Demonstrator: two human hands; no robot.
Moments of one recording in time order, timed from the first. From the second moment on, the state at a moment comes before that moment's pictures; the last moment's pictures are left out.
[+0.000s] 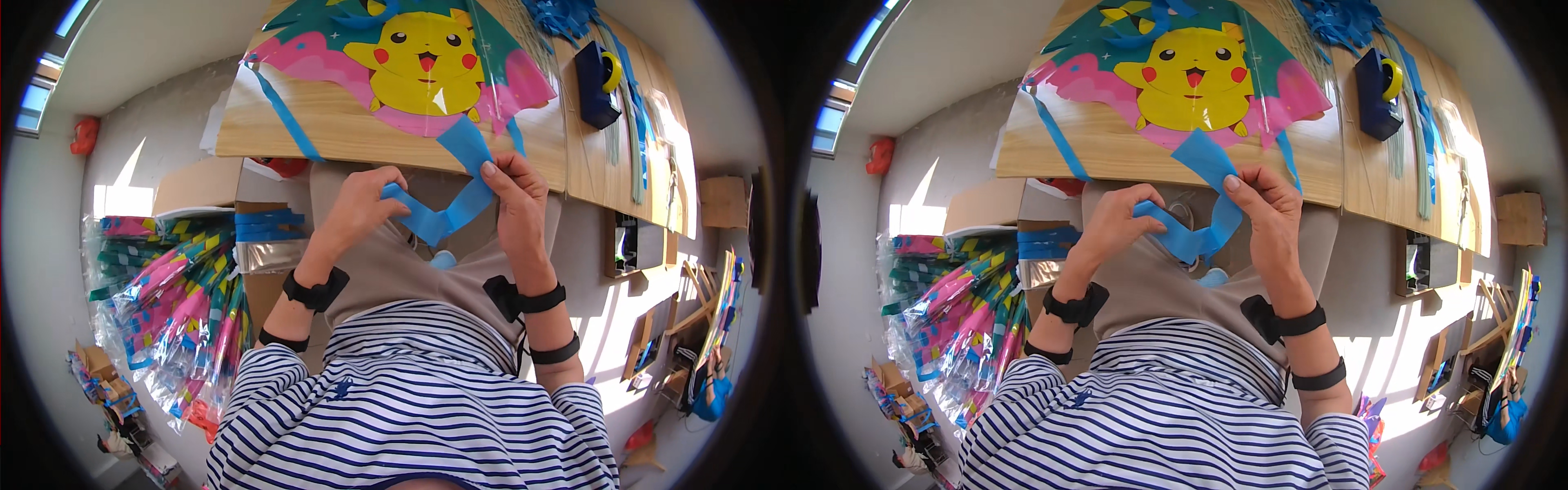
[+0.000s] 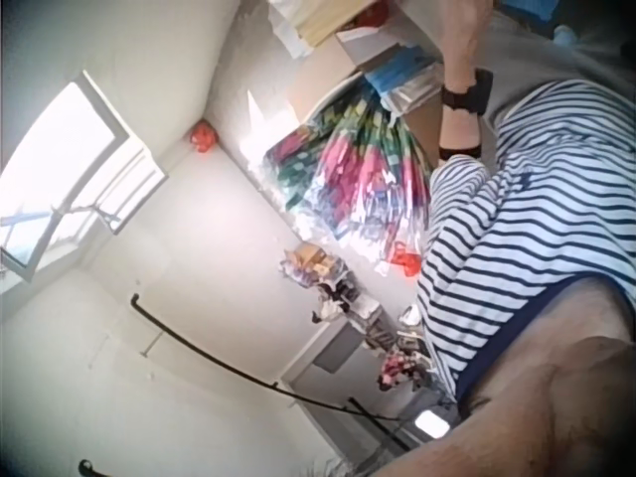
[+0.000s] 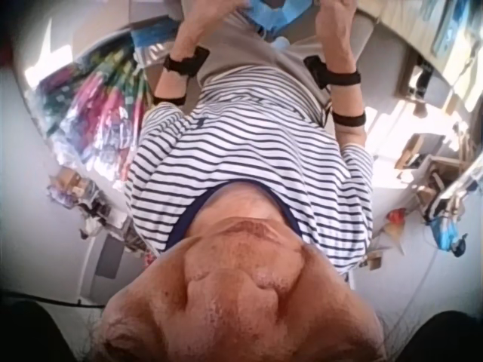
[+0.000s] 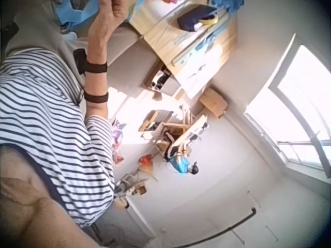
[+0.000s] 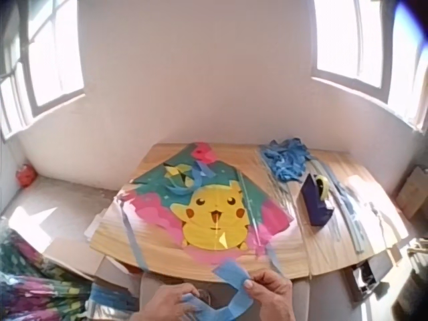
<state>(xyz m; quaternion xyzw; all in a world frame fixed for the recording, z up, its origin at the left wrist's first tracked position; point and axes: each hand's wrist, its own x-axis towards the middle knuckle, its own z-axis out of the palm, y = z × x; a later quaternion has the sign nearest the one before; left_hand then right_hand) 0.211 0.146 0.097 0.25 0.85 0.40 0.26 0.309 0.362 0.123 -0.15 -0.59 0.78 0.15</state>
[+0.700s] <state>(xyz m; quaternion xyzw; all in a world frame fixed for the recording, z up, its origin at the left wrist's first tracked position) 0.157 0.145 0.120 0.30 0.69 0.54 0.38 0.287 0.339 0.077 -0.09 -0.61 0.78 -0.13</state>
